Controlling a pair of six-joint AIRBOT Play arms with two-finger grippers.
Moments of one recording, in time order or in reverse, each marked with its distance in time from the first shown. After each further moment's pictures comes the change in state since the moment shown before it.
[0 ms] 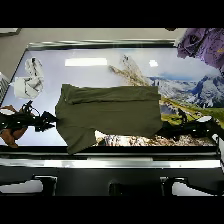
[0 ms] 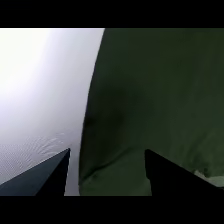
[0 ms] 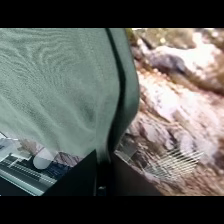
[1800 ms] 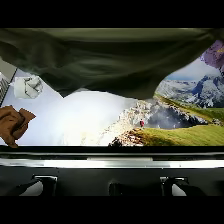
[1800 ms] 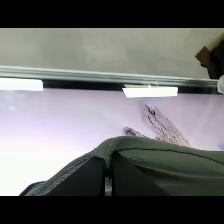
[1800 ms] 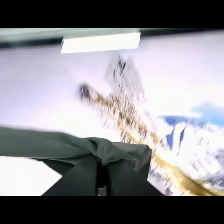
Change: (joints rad) left arm -0.171 0.351 1.143 0.219 -0.076 -0.215; right arm 0.228 0.296 1.313 -0.322 0.174 0.352
